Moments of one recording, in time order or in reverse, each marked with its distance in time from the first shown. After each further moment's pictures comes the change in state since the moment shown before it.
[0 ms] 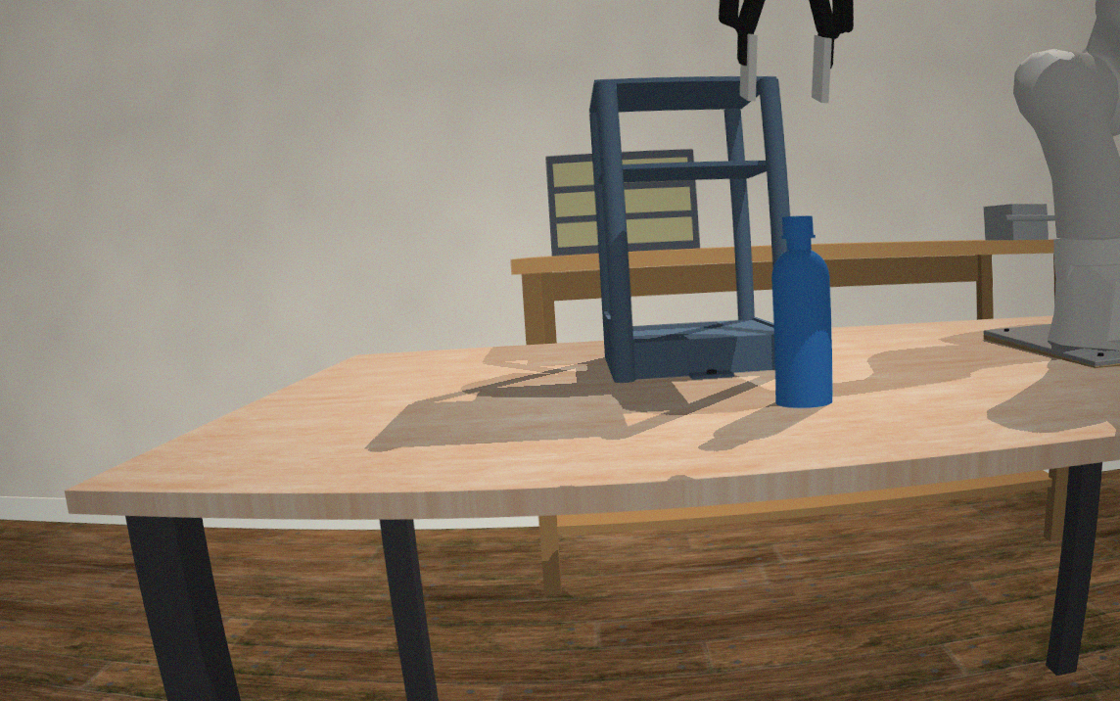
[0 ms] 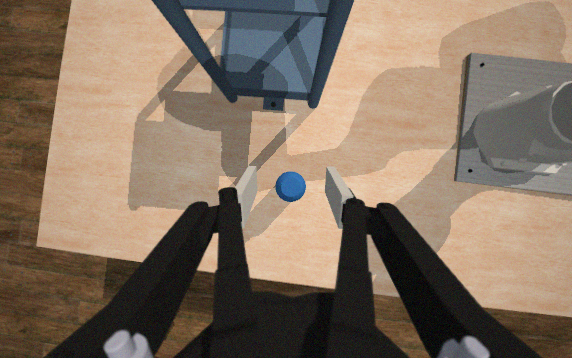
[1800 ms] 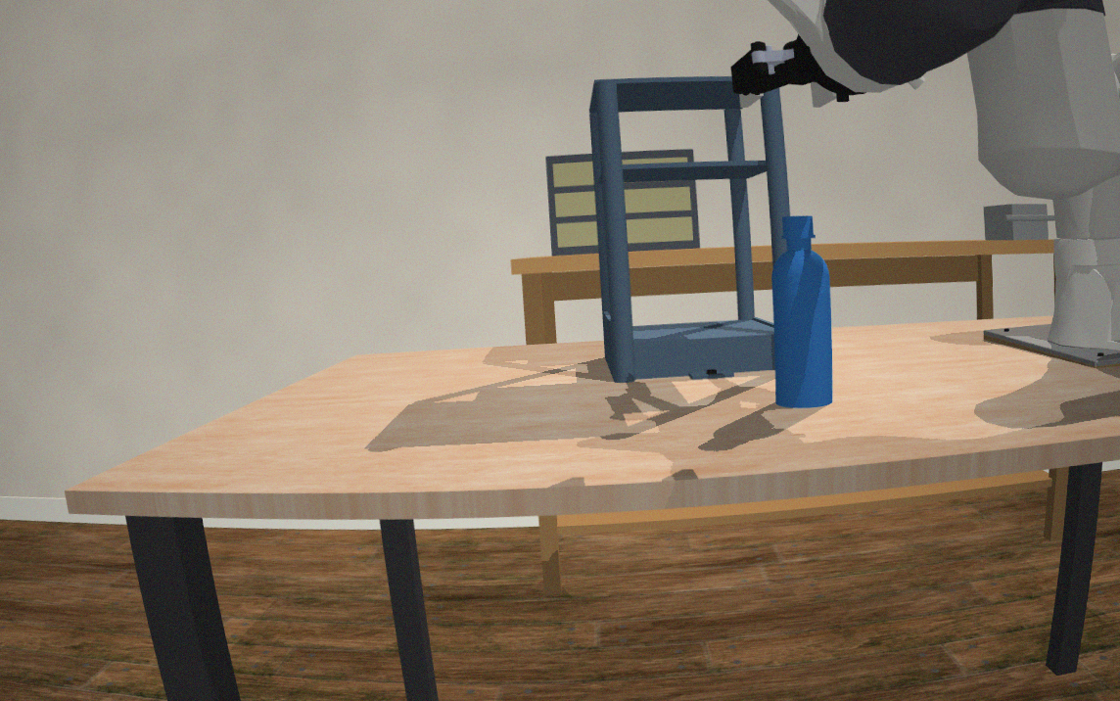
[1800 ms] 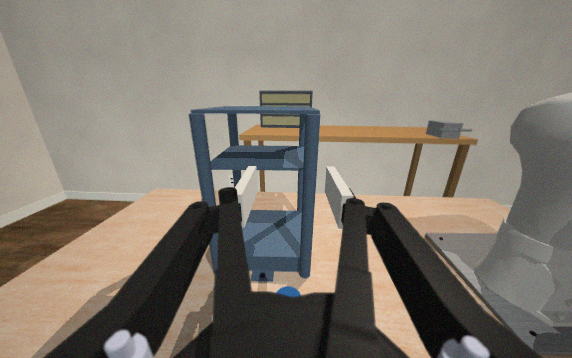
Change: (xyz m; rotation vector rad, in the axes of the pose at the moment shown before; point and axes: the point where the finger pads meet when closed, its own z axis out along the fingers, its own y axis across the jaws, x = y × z) arm -0.003 0.001 0.018 -0.072 1.183 0.033
